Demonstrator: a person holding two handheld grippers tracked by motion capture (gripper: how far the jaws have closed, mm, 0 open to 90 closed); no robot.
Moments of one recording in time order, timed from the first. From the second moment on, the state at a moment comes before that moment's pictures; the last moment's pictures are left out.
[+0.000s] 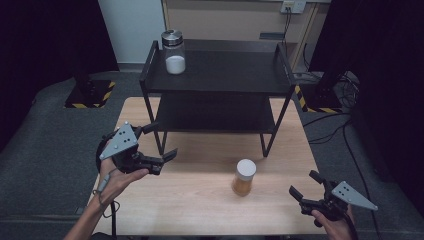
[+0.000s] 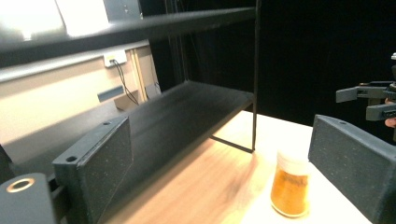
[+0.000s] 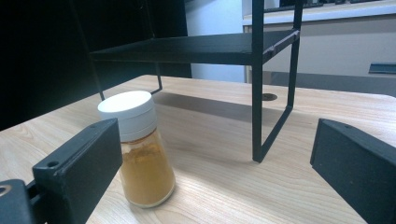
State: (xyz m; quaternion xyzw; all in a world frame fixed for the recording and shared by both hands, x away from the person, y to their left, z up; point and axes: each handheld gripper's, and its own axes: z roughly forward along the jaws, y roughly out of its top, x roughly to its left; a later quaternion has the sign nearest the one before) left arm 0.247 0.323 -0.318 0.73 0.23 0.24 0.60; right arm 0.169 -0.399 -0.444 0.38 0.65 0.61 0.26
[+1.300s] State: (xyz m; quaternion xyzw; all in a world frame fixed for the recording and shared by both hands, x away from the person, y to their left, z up) left arm 0.217 0.341 -0.409 0.72 0.32 0.24 0.57; right arm 0.168 -0.399 -0.444 0.38 0.65 0.61 0.26
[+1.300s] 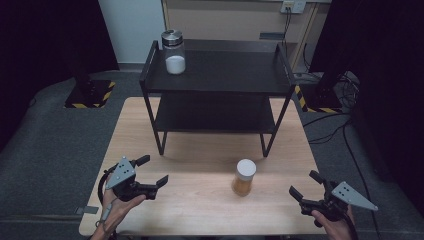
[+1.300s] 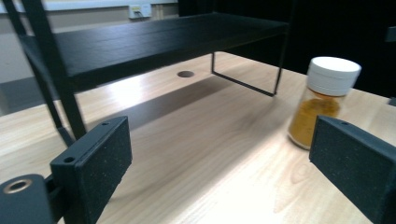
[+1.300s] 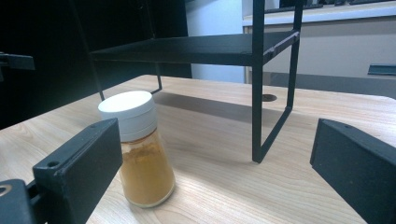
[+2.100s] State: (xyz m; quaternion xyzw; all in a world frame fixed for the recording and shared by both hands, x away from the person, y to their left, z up) left arm 0.224 0.369 -0.417 0.70 0.29 0.25 0.61; right arm 0.163 -0.399 -0.444 0.38 0.65 0.60 0.27
